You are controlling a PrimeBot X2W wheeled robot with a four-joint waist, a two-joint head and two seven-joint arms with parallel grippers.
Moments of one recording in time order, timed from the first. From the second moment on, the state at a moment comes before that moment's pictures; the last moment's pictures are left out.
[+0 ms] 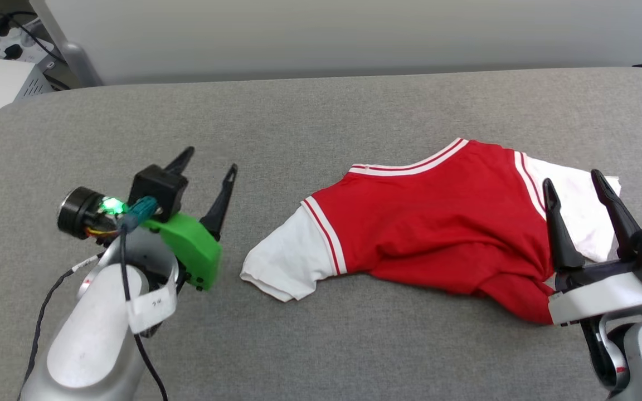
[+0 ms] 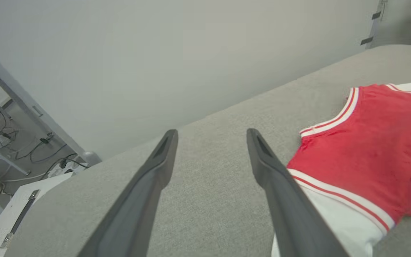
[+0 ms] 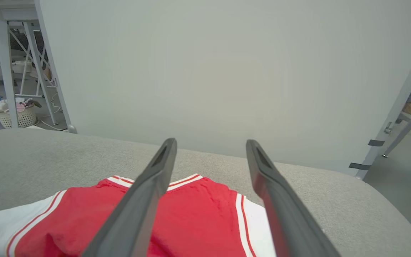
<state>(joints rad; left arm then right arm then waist) -0.42 0.34 -0.31 0.19 -0.21 -0.13 0.02 -0.16 -0.19 0.03 0.05 0.15 0.13 -0.25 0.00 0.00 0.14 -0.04</state>
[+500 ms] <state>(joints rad) -0.68 0.58 -0.83 0.22 -0.76 -0.13 0.54 -0.12 -0.15 -0.01 0.00 0.11 0.13 -0.25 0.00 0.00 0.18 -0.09</state>
